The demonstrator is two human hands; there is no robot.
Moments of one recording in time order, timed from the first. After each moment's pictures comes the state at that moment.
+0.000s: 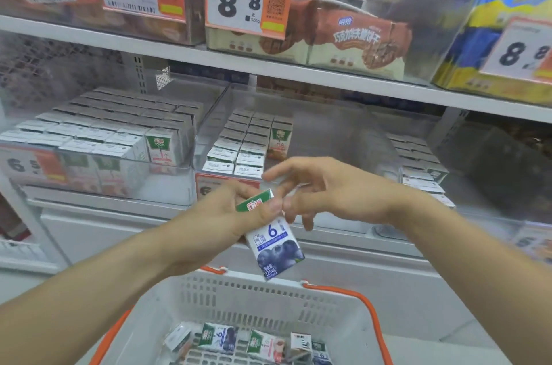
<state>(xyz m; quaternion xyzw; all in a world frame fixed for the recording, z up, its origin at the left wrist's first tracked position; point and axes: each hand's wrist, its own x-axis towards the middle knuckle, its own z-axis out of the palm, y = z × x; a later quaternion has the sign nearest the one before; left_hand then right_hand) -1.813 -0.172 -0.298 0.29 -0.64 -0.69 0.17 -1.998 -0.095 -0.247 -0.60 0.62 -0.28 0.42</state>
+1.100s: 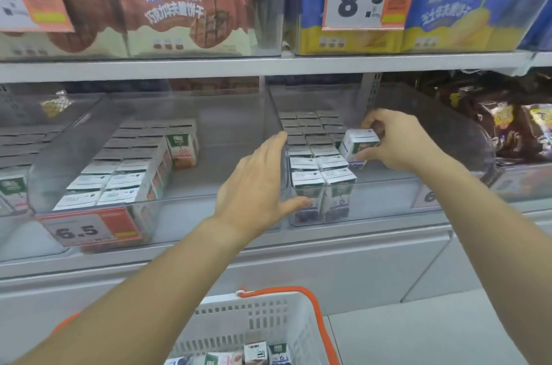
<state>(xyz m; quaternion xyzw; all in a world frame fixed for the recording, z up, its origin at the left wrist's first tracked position) -2.026 -0.125 -0.326 0.18 -0.95 -0.09 0.24 -2.260 0.013 -0.285 -0.40 0.88 -0.27 -0.03</state>
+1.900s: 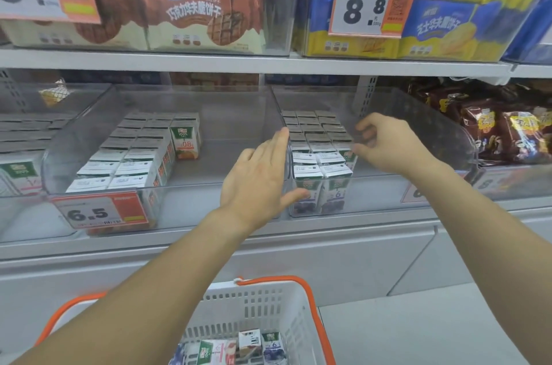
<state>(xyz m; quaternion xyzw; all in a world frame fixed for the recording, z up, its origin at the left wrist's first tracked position) -2.028 -0.130 -0.340 0.16 -0.94 0.06 0.28 -2.242 0.018 -0.285 -0.40 0.89 -0.21 -0.07</state>
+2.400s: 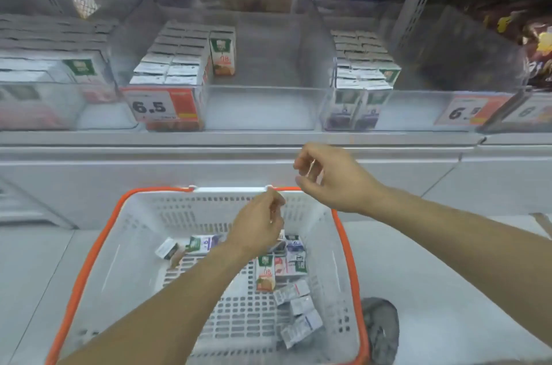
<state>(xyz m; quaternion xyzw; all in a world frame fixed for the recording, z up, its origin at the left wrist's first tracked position) -1.893 -0.076 -0.514 0.26 -0.88 -0.35 0.17 -2.043 0.029 -0.384 -0.60 0.74 -0.29 0.12</state>
